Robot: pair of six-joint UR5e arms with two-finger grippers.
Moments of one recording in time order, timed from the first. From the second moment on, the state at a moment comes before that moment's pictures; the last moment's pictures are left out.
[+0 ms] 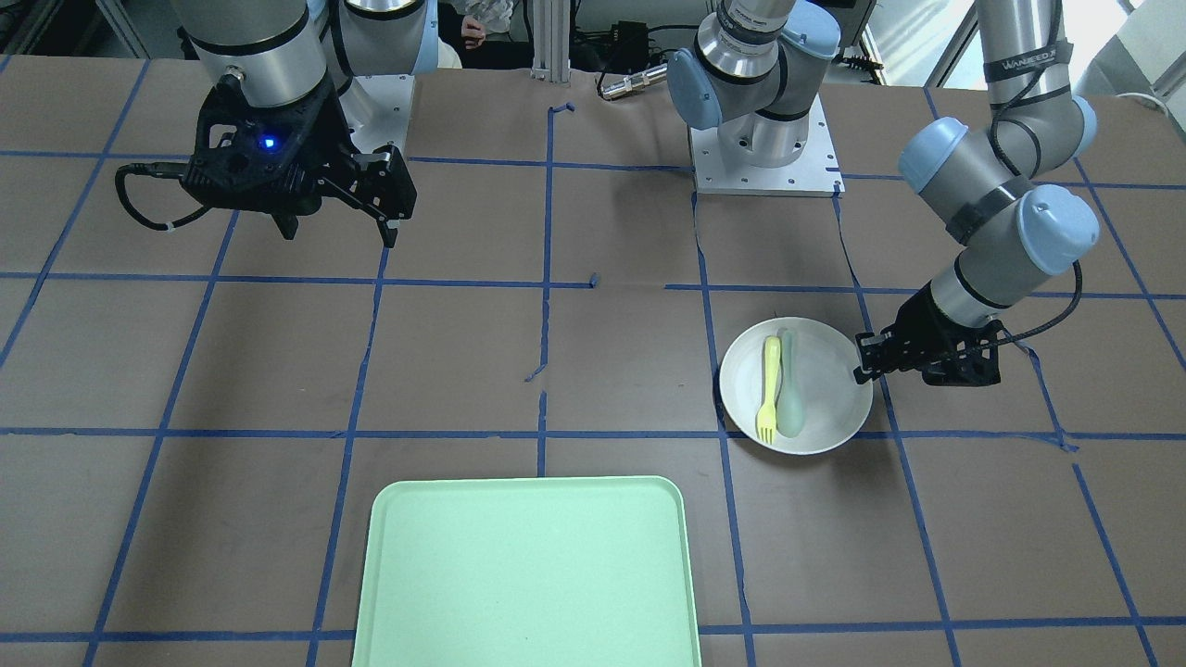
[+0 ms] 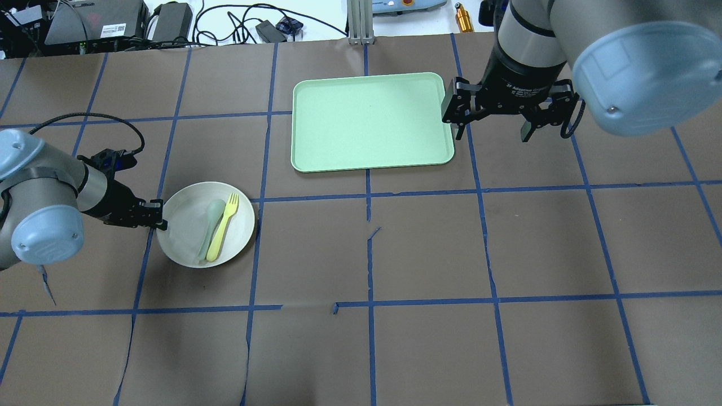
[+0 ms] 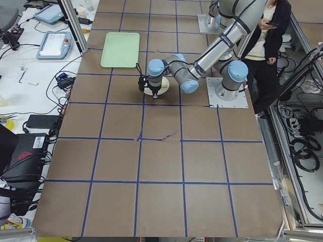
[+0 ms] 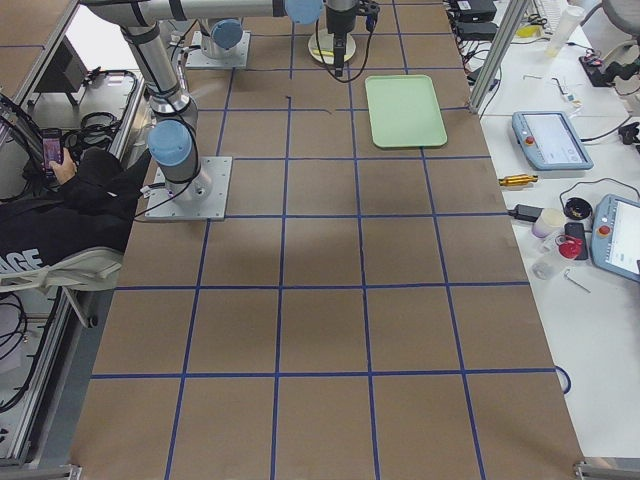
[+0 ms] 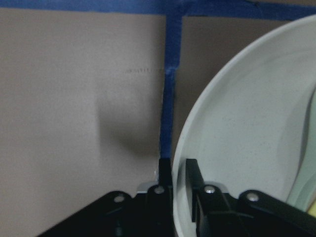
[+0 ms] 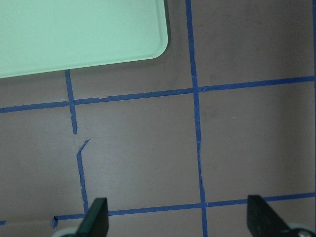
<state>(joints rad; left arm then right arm) -1.10 -1.78 -2.08 -0.93 1.31 0.37 1.68 -1.57 1.59 -1.63 -1.57 0.20</state>
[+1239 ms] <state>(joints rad) -1.62 -2.30 -1.46 -0.80 1.18 -0.25 1.68 -1.57 1.59 -1.63 -1.57 0.20</state>
